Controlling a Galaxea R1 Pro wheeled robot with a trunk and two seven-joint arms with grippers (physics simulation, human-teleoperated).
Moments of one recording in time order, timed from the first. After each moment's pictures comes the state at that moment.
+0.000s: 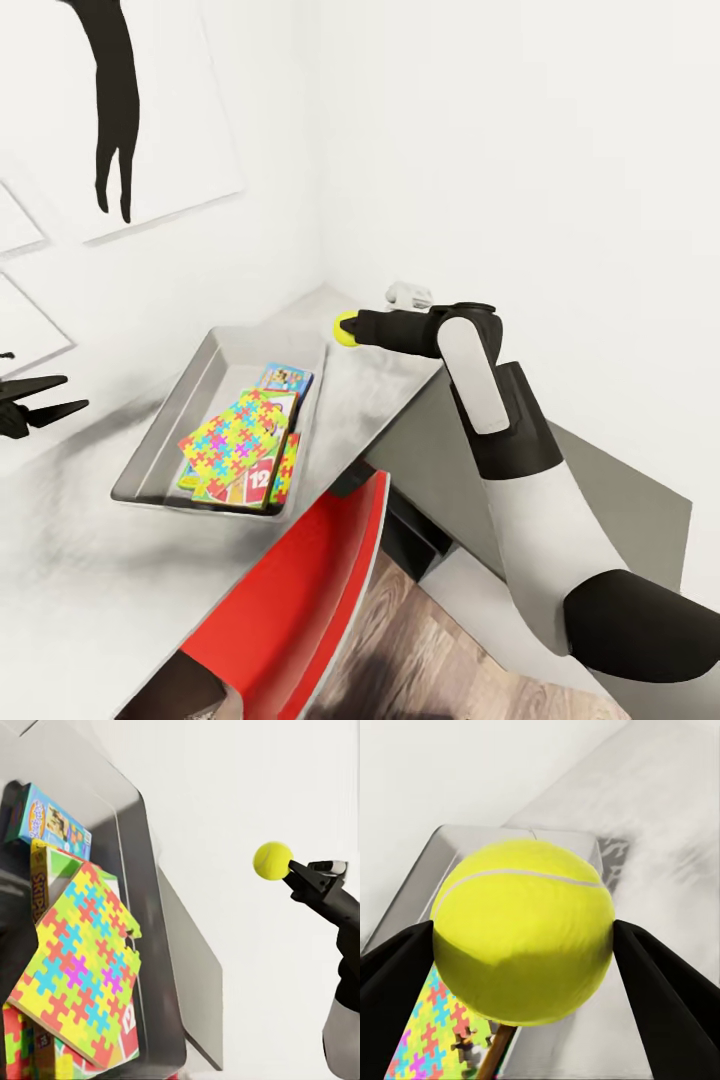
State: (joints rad) left arm -0.84 0.88 0.00 -0.84 0.85 1.00 -1.30; right arm -1.12 0.17 0.27 -1.40 -0.76 1.03 -0.36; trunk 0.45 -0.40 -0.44
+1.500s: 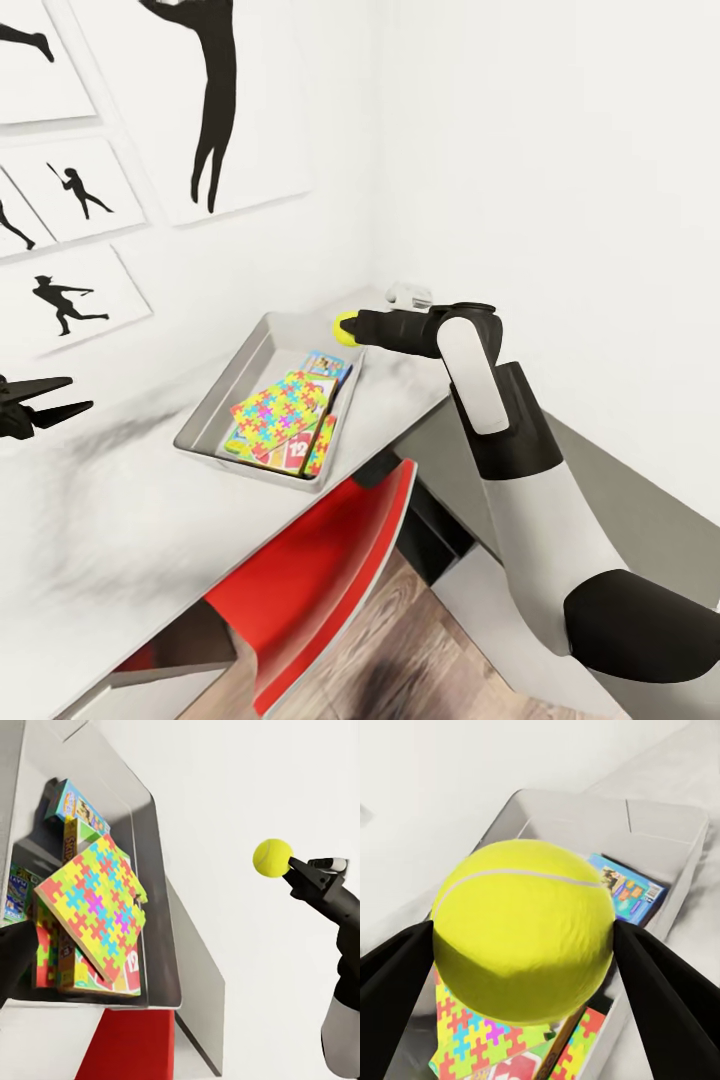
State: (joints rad) left arm -0.84 0.87 0.00 -0.84 0.85 1.00 -1.30; right arm -1.12 0.17 0.27 -1.40 -0.76 1.03 -0.36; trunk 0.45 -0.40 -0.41
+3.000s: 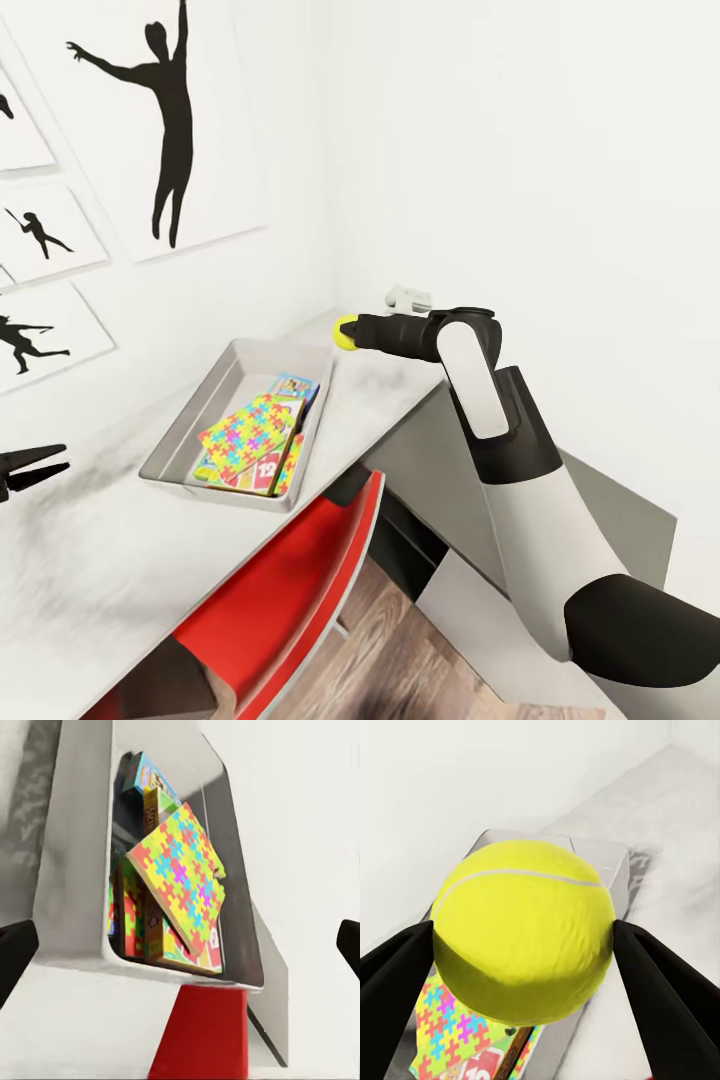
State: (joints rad) left arm -0.83 0.86 -0.01 -0.47 0.59 0.71 -1.43; right arm -1.10 0.17 0.27 -1.40 -0.76 1.03 -0.36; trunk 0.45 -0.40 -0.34
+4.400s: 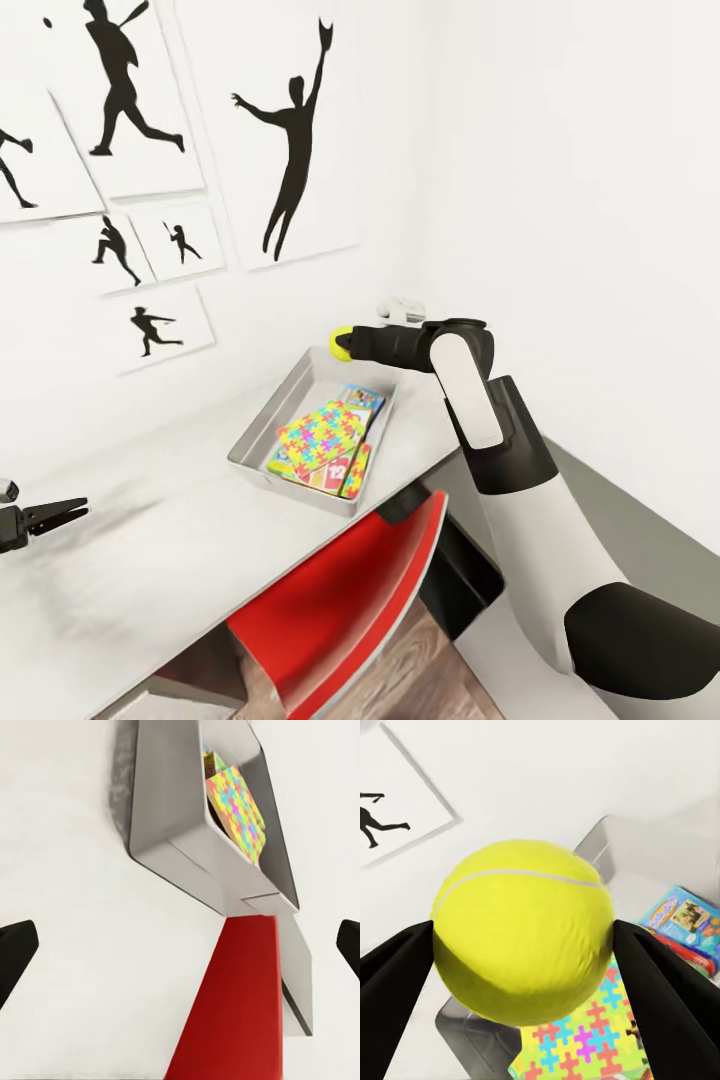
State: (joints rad) left arm -0.83 0.79 -0.01 -0.24 0.39 0.47 -1.57; right arm -1.07 0.17 0.30 -1.40 -0.76 1.03 -0.36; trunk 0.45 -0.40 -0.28
